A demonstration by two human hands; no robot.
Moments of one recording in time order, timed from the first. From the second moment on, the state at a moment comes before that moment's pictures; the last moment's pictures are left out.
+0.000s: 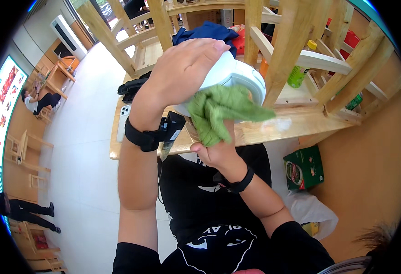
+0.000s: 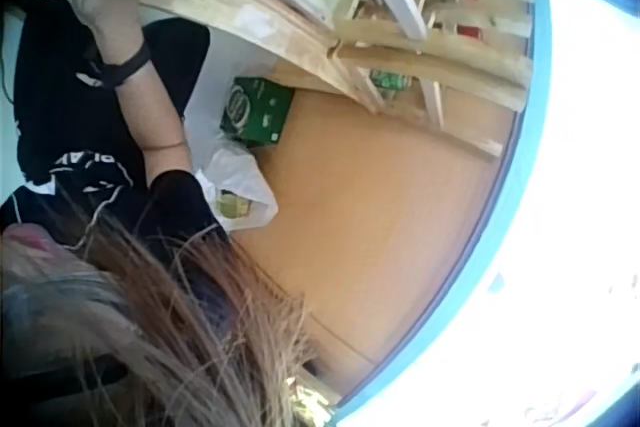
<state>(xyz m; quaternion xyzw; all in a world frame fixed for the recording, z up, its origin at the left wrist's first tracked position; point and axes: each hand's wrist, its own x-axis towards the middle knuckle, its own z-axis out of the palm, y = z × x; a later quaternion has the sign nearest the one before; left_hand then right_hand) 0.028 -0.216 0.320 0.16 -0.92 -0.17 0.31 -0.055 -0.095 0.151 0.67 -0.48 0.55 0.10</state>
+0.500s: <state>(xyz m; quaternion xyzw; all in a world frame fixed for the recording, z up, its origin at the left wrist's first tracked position) 0.026 -0.216 0.320 0.16 -0.93 -0.12 0.32 -0.060 -0.075 0.121 0.69 -0.53 0.48 0.04</state>
